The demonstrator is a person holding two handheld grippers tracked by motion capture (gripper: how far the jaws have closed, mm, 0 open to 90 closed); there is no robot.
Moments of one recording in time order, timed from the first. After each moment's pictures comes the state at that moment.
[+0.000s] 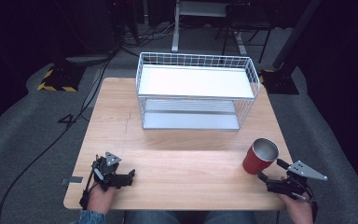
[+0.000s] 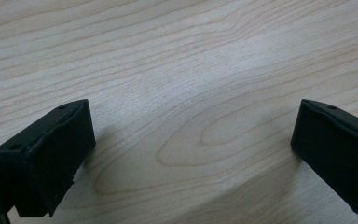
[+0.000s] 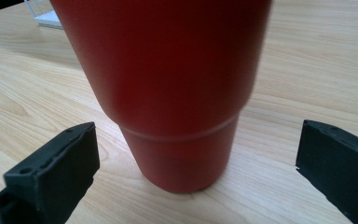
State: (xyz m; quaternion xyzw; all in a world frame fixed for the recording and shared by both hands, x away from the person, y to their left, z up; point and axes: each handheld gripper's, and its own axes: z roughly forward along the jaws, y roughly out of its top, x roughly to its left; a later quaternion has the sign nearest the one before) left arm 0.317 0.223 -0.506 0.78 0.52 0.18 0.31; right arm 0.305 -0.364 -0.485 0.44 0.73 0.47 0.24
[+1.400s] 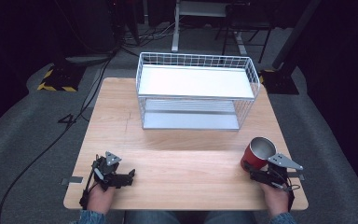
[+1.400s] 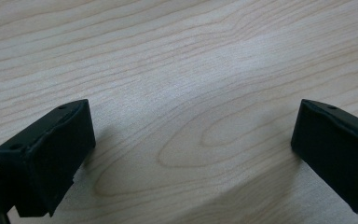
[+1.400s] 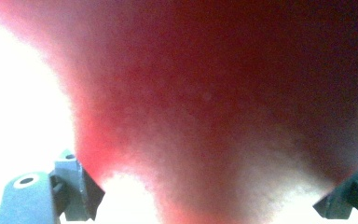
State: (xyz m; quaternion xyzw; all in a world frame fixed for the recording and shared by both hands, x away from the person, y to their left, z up) left arm 0.318 0.223 -0.506 0.78 0.52 0.19 0.31; right arm 0.335 -0.324 -0.499 0.45 0.73 0.44 0.26
